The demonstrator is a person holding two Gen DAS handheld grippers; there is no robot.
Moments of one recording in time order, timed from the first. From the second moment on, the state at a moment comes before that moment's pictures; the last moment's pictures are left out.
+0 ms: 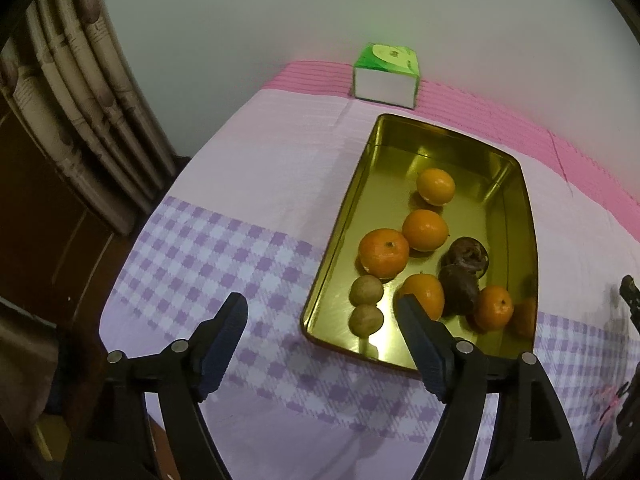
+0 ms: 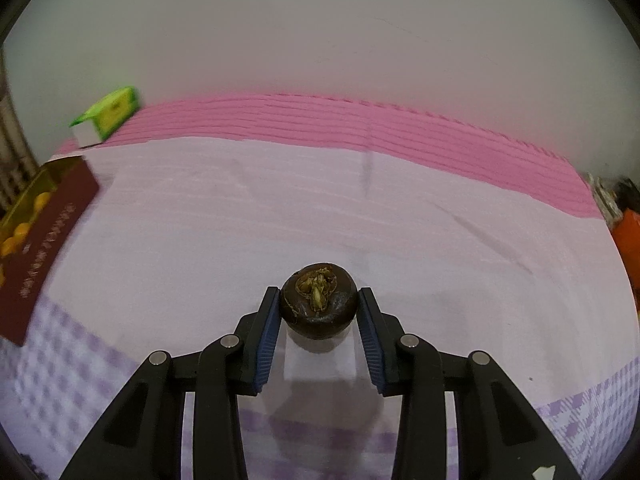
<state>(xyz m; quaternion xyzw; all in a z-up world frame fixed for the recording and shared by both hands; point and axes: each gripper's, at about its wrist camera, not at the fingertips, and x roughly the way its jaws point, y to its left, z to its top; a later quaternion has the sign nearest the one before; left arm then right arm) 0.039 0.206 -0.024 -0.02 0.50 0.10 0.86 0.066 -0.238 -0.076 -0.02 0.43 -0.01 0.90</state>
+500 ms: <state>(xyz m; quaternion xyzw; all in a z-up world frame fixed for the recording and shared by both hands) 0.014 0.234 -0.007 -0.06 0.49 0.13 0.86 0.063 -0.087 -0.026 -0.04 0.40 0.17 0.90</state>
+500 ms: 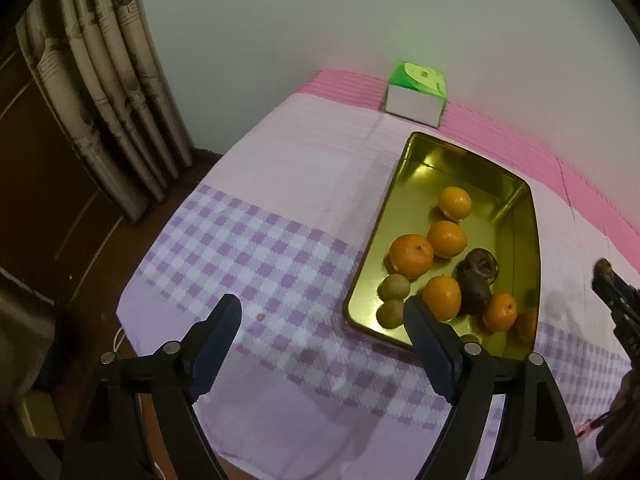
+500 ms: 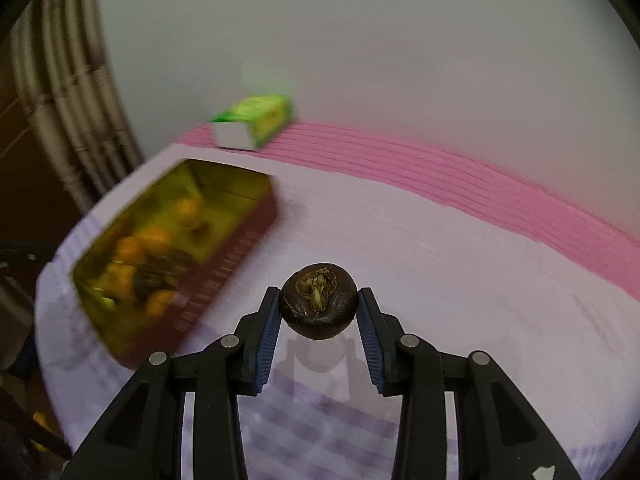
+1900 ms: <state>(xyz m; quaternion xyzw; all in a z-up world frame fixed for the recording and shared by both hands) -0.010 0.231 -0.015 -0.04 0.50 0.11 0.86 0.083 0.064 -0.071 -0.12 0.43 0.24 0.86</state>
